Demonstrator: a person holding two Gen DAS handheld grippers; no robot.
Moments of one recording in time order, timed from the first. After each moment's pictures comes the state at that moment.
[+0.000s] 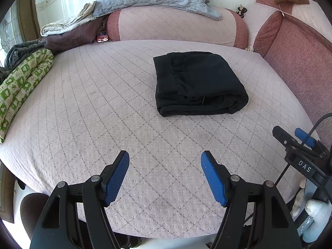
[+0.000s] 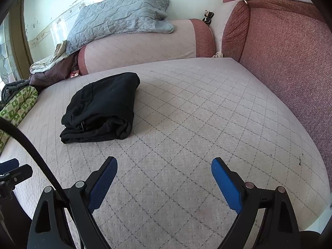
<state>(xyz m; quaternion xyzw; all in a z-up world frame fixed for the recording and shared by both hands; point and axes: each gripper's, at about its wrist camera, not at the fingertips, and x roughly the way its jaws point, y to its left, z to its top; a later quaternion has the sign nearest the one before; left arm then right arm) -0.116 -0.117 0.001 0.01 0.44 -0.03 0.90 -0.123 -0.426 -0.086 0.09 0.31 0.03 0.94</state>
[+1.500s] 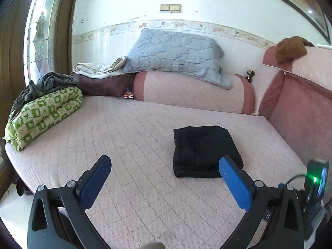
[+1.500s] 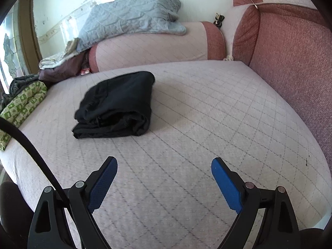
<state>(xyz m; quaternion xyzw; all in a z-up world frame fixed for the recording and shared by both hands) -0.162 -0.100 0.075 -0.04 0.24 0.04 0.97 -0.137 -0.400 -0.081 0.08 0.30 0.06 0.95</state>
